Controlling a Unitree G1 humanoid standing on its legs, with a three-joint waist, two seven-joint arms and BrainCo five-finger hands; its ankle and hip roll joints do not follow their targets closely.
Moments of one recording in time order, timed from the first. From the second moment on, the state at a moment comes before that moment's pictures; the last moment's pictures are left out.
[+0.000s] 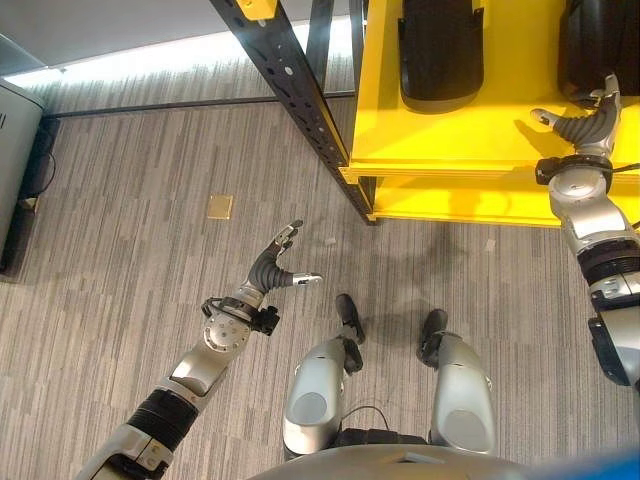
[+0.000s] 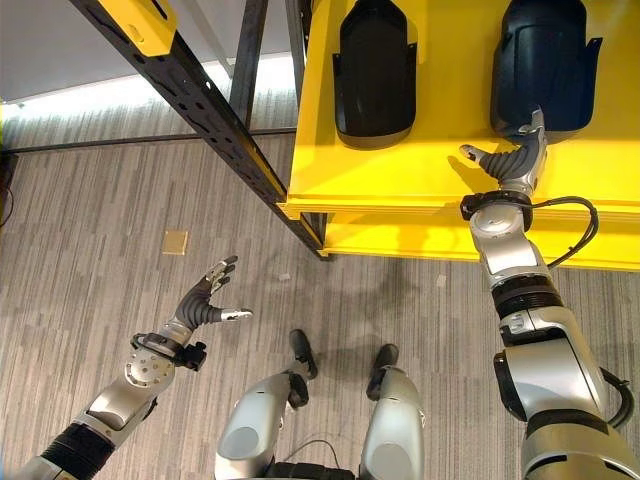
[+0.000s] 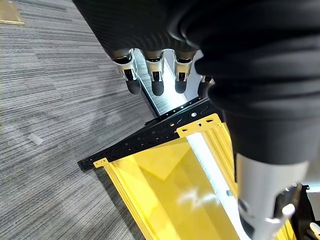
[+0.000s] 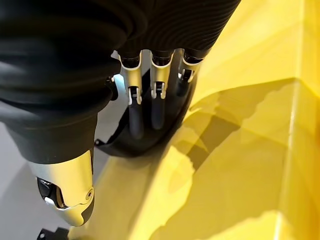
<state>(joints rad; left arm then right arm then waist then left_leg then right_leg) -0.08 0.58 -0.39 0.10 -0.23 -0.19 0.13 -0.87 -0.69 0.24 0.74 0.17 0.03 -0.59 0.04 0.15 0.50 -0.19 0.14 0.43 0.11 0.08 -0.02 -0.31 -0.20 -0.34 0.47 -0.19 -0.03</state>
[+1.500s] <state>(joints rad) -0.08 0.59 -0.42 0.10 -0.23 -0.20 0.13 -0.88 -0.69 0.23 0.77 0.13 0.05 -0.65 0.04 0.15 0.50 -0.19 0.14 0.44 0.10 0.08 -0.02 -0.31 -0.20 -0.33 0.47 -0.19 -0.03</state>
